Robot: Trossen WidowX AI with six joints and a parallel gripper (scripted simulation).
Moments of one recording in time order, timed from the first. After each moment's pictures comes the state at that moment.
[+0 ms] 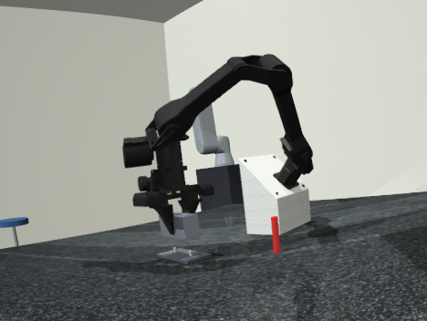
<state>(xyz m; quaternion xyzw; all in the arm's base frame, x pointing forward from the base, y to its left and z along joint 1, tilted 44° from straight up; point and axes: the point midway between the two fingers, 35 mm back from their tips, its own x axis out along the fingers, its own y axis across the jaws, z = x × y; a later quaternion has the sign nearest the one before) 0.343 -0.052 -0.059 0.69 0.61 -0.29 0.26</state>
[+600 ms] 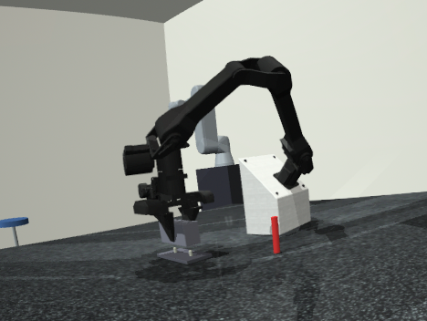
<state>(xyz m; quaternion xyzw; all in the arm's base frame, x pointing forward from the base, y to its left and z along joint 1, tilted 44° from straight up) 0.345 -0.042 -0.073 0.69 0.61 -0.29 0.26</state>
